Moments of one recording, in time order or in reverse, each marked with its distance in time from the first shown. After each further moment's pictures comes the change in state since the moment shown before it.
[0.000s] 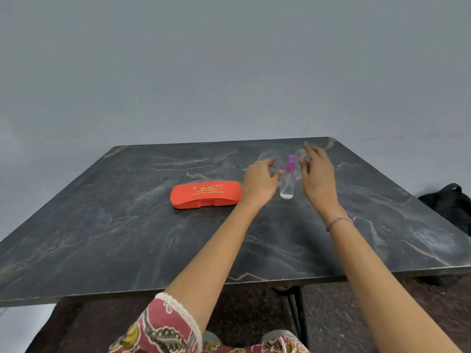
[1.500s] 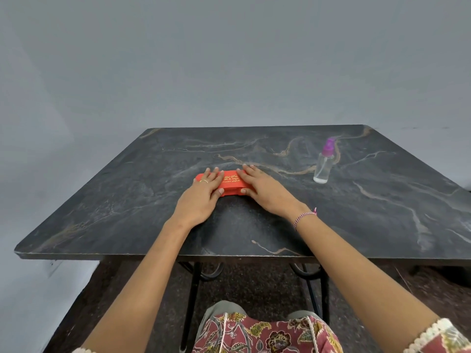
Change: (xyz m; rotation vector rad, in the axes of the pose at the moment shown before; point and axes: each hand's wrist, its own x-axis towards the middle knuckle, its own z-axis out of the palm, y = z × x) left_hand -0.090 -0.140 -0.131 0.484 -0.157 -0.014; right_hand -0.062 -0.092 0.097 -0.174 -0.772 -0.384
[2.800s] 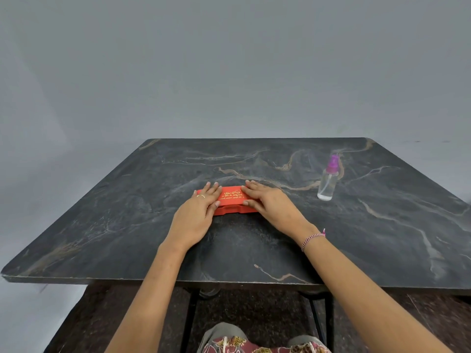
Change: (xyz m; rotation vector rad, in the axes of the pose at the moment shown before) left_hand 0.001 -0.007 0.000 -0.123 0.114 0.046; right_hand 0.003 0.014 0.000 0.114 0.149 -0.066
